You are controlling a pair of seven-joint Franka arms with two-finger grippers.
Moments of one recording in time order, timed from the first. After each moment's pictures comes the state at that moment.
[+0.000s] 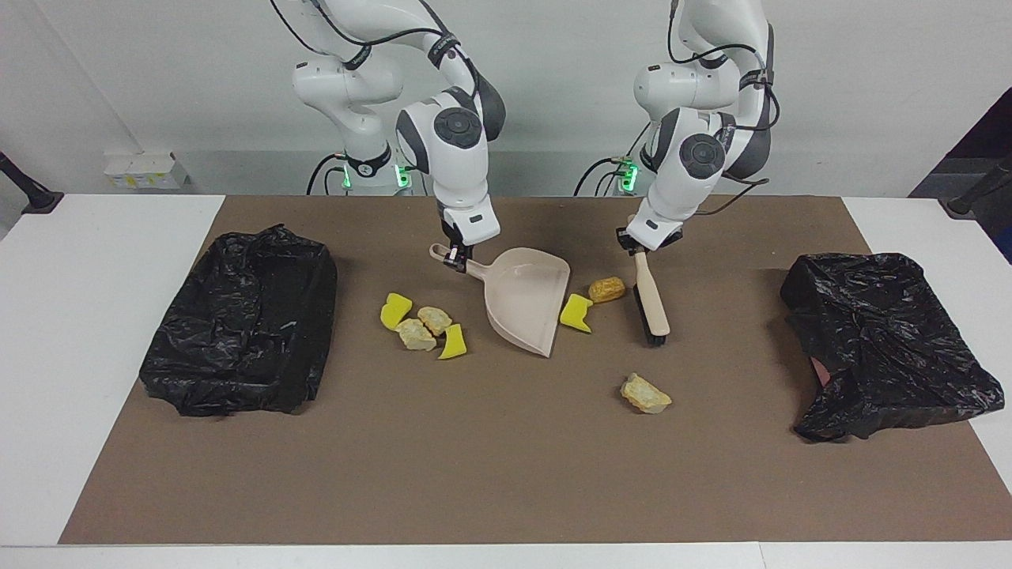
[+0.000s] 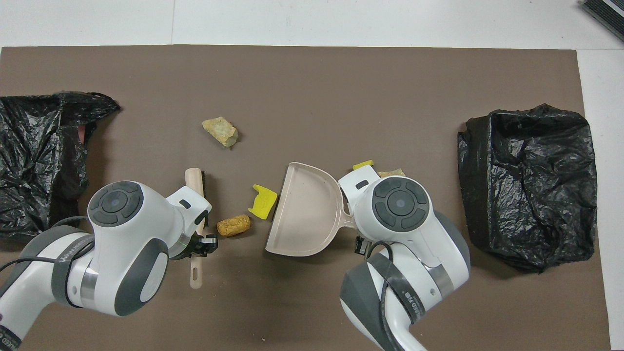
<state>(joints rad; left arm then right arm) -0.03 -0.10 -0.36 -2.35 -0.15 2.04 -0.26 0.14 0.08 0.43 -2.07 -0.04 2.07 -0.62</state>
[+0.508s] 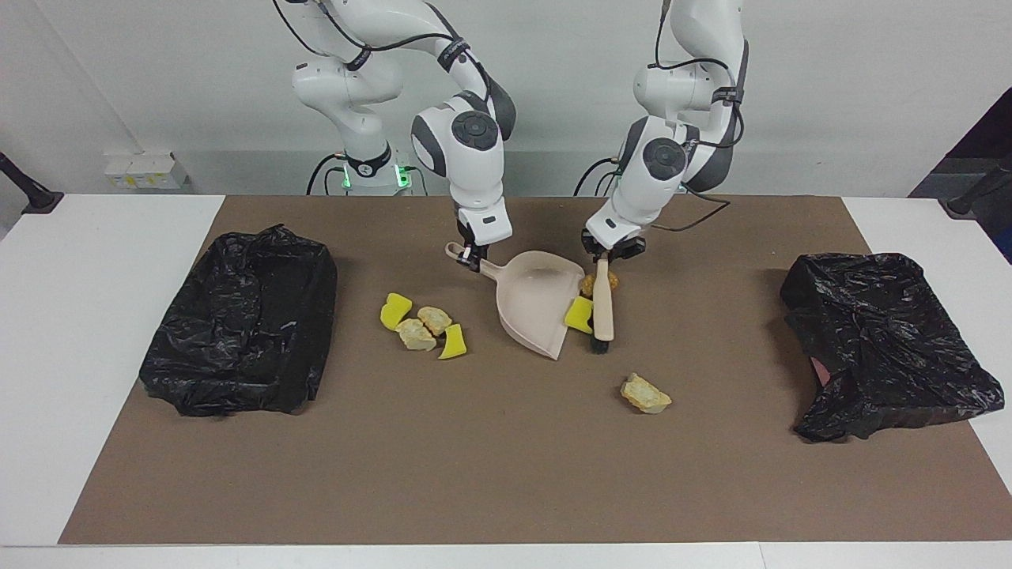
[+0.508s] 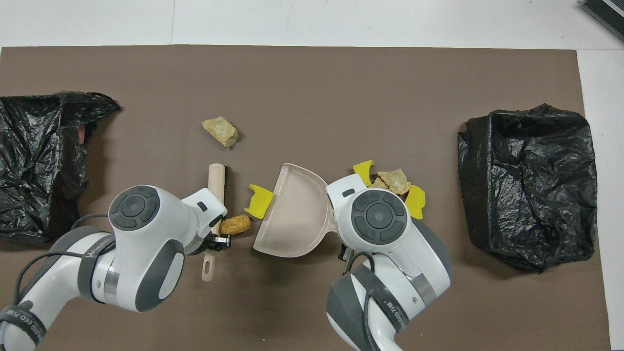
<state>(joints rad) -0.18 -0.04 -0.40 -2.33 -0.23 2.18 -0.19 0.17 0.11 0.43 -2.08 -0.04 2.12 -0.53</state>
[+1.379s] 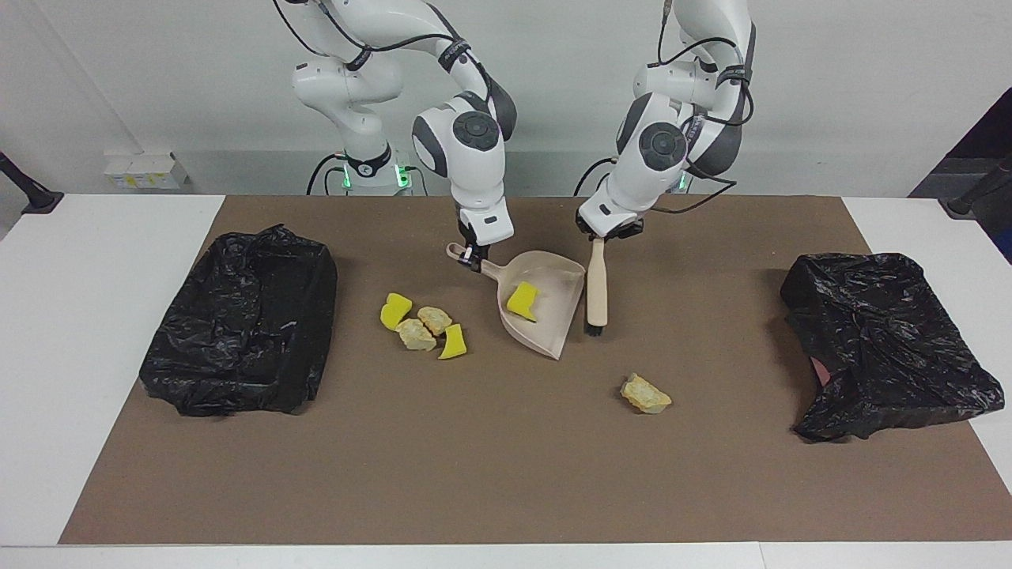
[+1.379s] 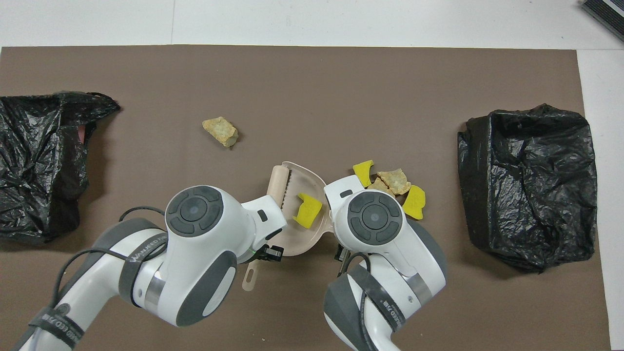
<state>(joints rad) -0.14 -0.04 -0.35 -2.18 -0.23 1.86 -0.32 0.18 0.11 0.43 -2.08 -0.04 2.12 -0.55</state>
